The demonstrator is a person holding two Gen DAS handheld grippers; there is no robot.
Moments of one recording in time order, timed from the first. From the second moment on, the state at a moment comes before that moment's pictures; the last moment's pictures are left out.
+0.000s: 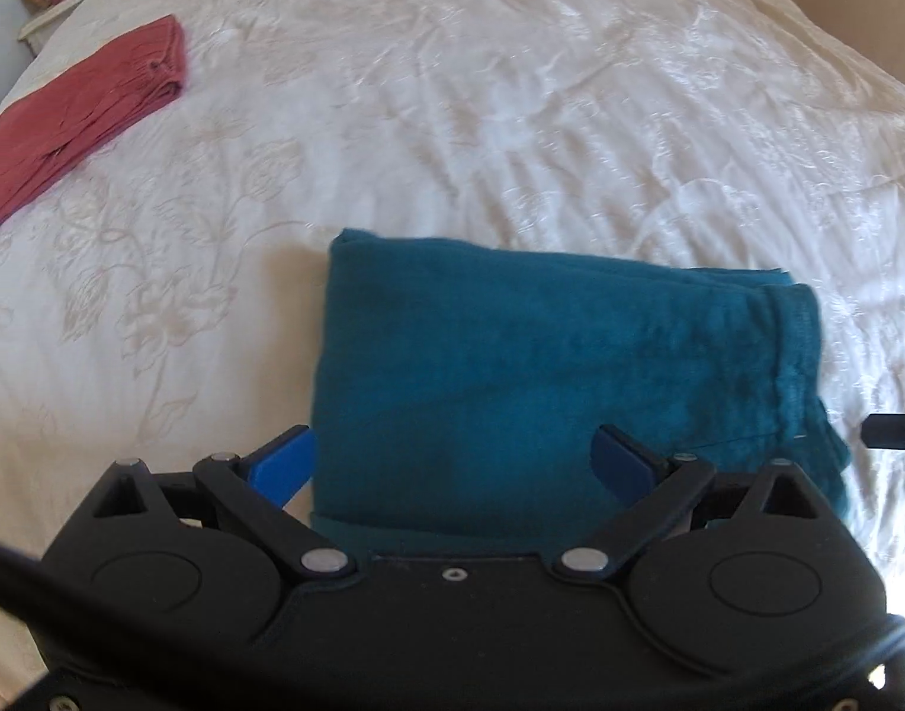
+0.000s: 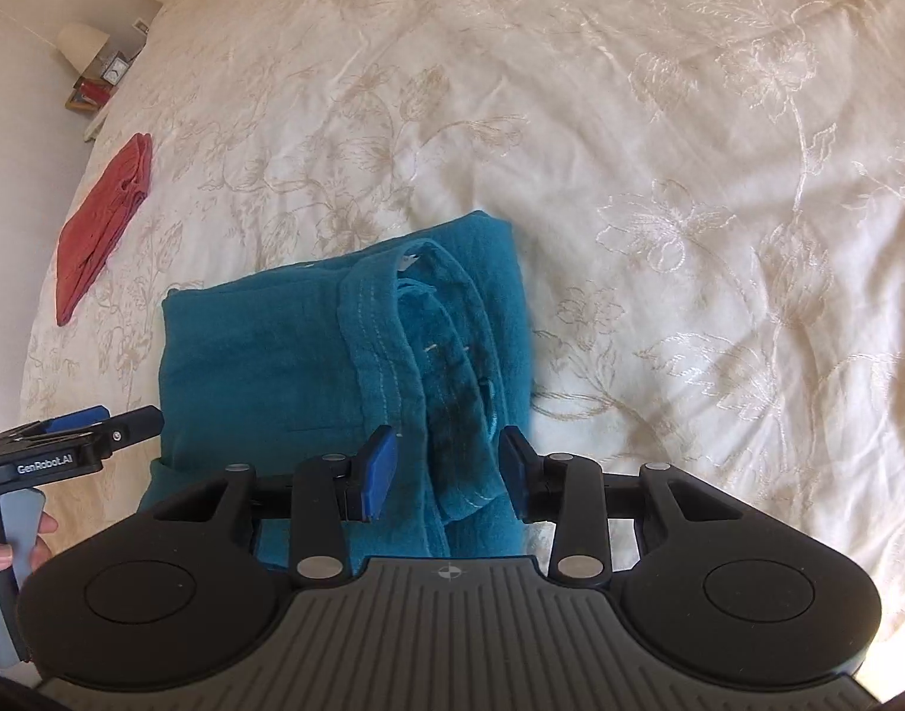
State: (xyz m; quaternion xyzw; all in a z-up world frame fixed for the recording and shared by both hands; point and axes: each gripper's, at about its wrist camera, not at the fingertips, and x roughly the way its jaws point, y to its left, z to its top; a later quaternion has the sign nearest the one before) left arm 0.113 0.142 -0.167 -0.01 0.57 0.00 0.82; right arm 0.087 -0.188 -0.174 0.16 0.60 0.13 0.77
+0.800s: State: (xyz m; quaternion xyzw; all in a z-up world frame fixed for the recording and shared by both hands) left arm 0.017 0.235 -0.200 -0.07 0.61 0.00 0.79; right arm 0.057 -0.005 -0.162 0.04 0.57 0.25 0.78
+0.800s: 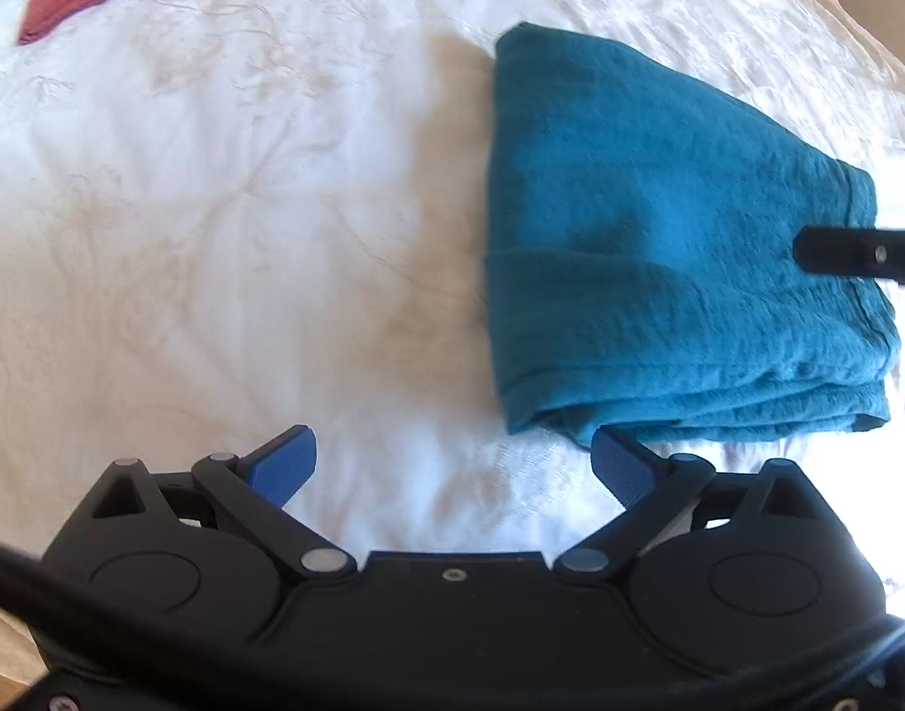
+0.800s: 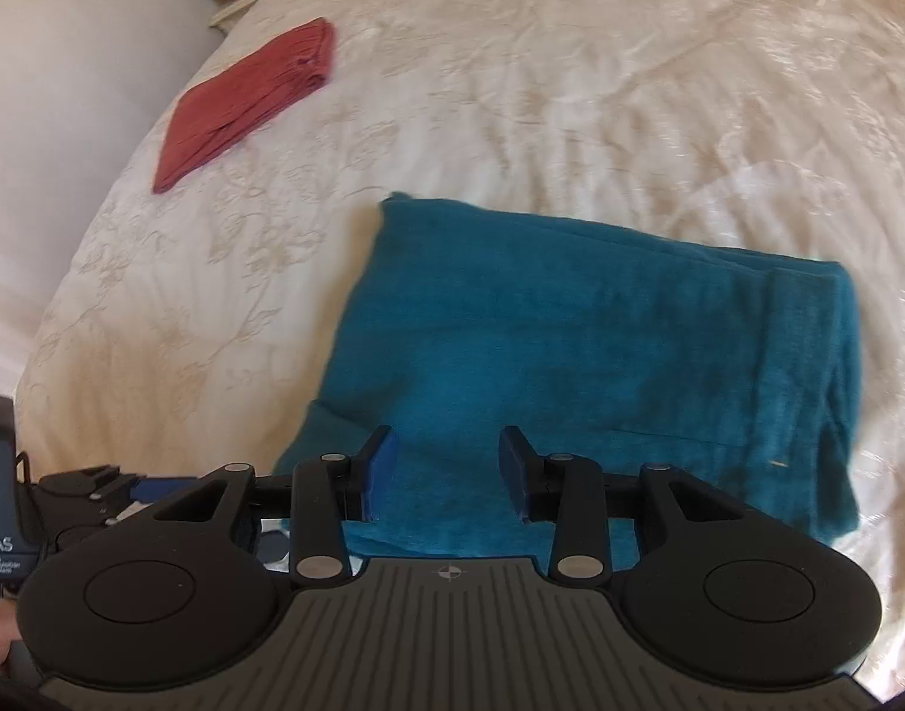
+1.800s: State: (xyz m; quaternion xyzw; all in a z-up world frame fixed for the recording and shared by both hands) left arm 0.104 0.304 -0.204 -0.06 0.62 -0.05 0.78; right arm 0.002 0.133 -0.210 -0.16 0.58 0.29 0.75
